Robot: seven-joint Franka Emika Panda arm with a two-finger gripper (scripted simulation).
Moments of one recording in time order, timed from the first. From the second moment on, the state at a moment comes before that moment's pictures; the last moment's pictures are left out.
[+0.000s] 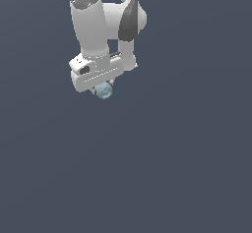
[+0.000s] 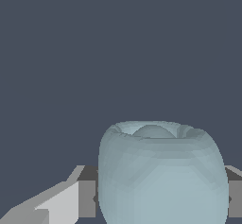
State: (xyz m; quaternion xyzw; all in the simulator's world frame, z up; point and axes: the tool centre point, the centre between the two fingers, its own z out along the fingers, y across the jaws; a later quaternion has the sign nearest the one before) arm -0.088 -0.097 0.243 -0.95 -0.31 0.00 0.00
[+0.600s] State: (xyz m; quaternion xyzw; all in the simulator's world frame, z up) arm -0.085 -0.118 0.351 -0.95 -0.31 0.00 0.00
